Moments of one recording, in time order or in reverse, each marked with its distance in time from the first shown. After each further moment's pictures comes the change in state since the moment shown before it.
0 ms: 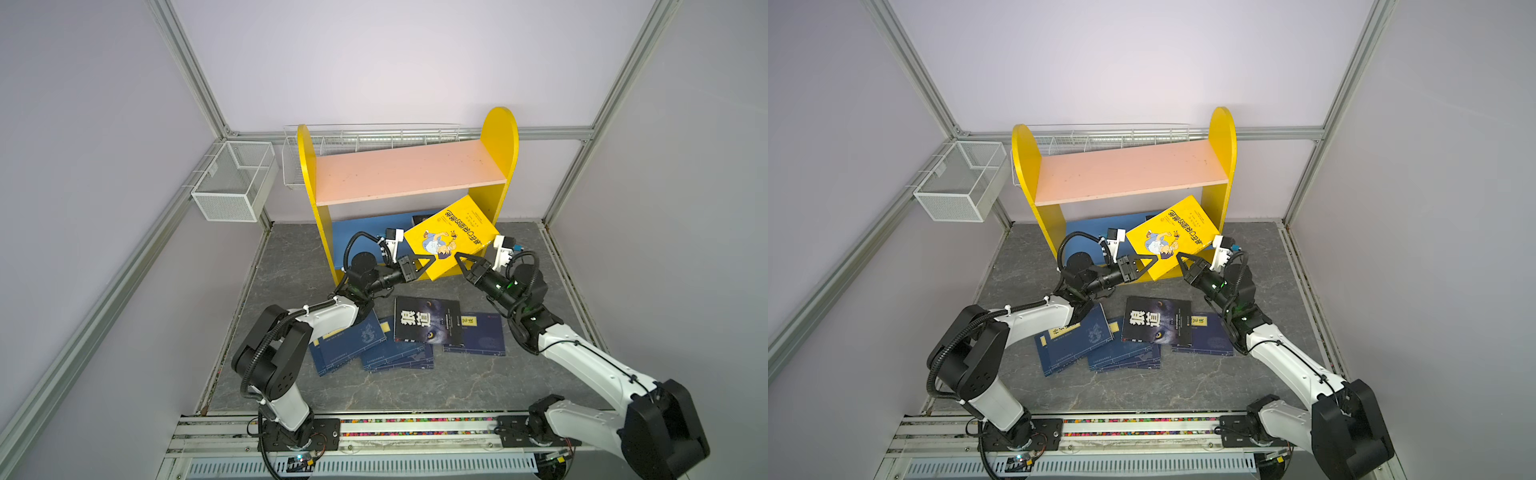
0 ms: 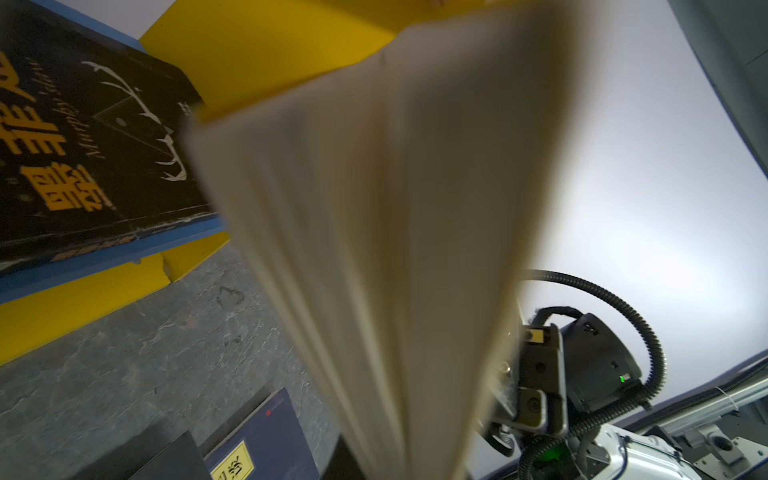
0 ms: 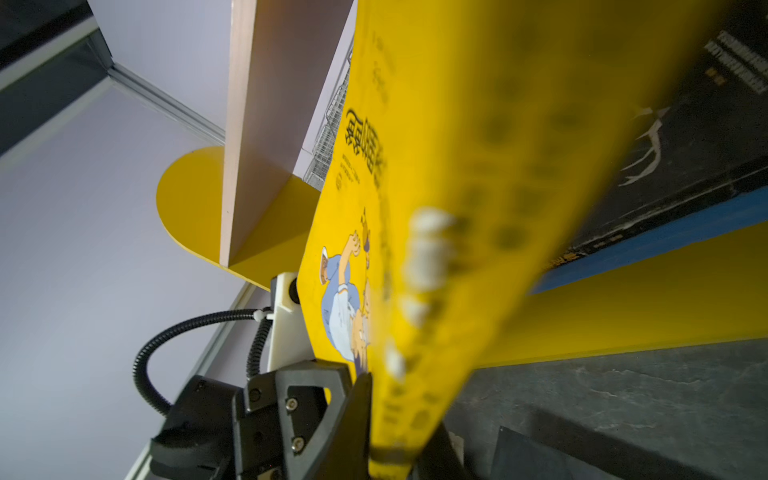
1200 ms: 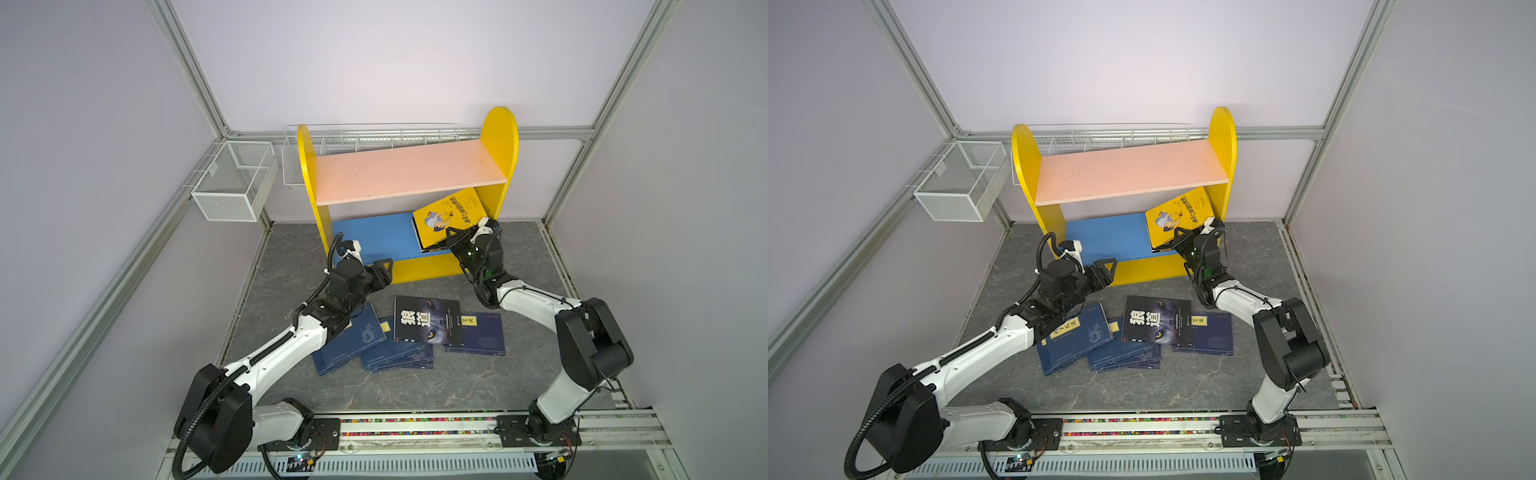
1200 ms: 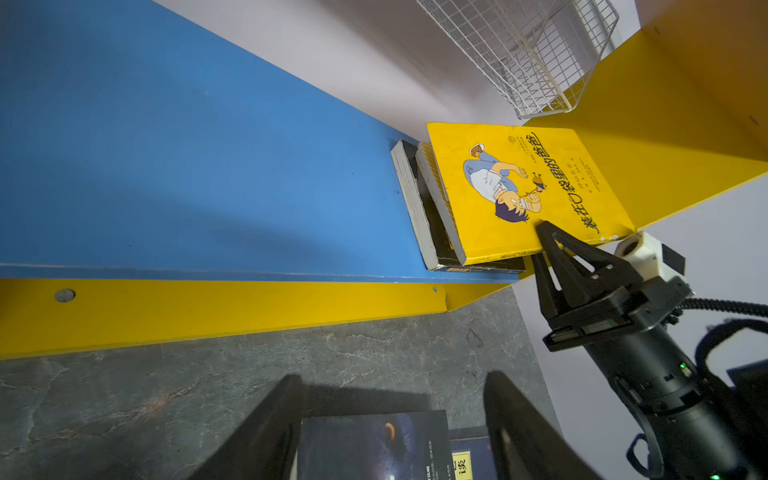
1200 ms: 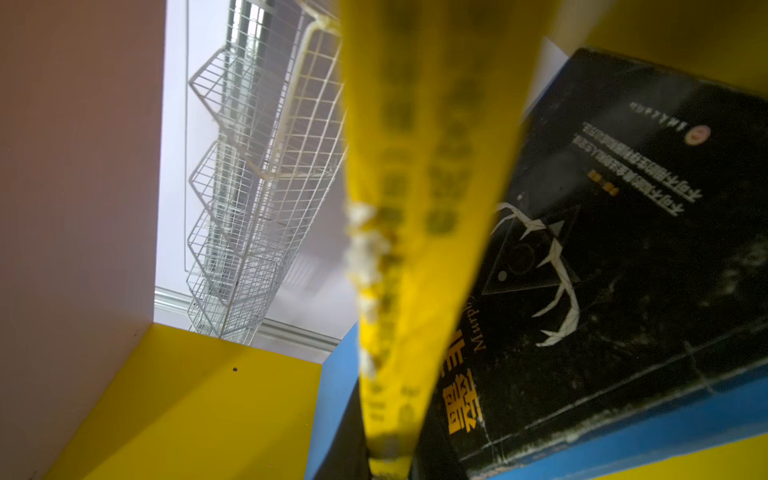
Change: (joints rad) left arm 0.023 -0.403 -0.100 -0.743 -0.699 0.257; right arm -0.002 0.538 0.352 0.074 0.338 0.109
